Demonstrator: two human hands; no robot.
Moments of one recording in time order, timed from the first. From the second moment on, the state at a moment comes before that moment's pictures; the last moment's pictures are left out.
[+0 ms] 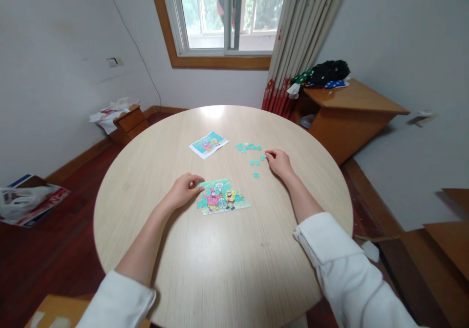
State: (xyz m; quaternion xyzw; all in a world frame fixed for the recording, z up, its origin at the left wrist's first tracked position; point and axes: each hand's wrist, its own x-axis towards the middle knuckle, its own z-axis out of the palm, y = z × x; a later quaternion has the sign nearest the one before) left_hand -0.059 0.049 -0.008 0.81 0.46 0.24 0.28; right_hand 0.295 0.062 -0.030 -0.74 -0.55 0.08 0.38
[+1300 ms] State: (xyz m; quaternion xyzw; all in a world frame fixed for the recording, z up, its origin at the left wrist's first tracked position) left_hand -0.053 0.045 0.003 0.77 0.51 0.26 0.30; right_hand 0.214 0.015 0.009 -0.49 -0.61 0.47 0.40
